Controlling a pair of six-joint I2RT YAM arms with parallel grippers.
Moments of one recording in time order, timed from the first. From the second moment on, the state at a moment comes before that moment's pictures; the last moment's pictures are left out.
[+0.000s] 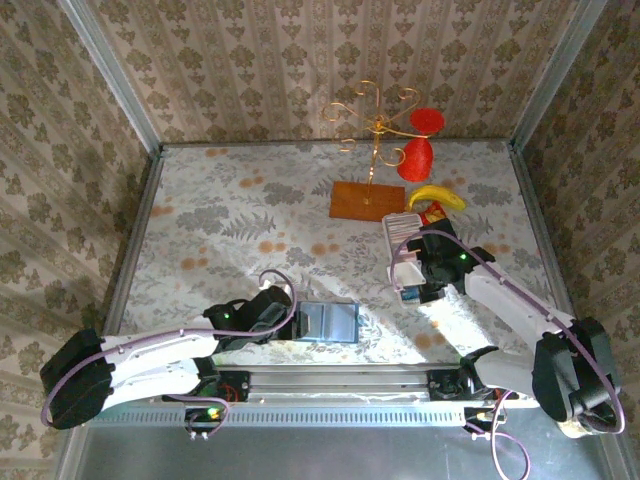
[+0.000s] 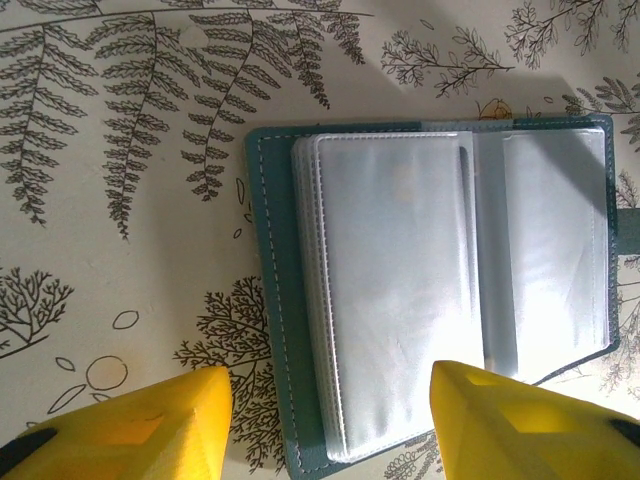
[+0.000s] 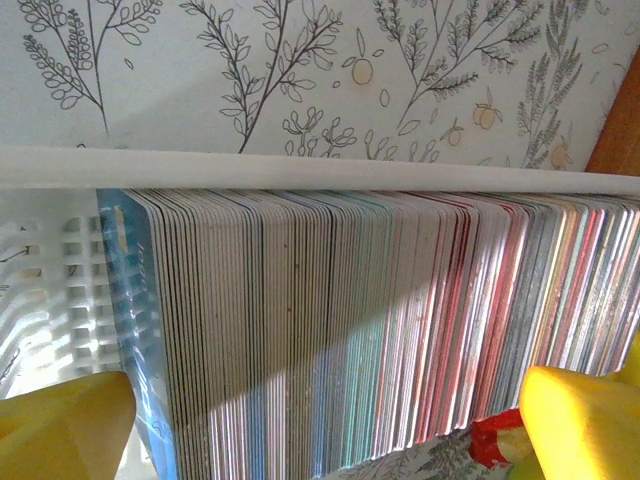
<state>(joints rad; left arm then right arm) -1.06 0.99 0.37 -0.33 -0.02 -0.90 0.33 1.20 0.71 -0.58 0.00 -1.44</state>
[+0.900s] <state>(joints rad) -1.06 0.93 0.34 -0.32 -0.03 -0.94 0.40 1.23 0.72 -0.62 0.05 -1.46</state>
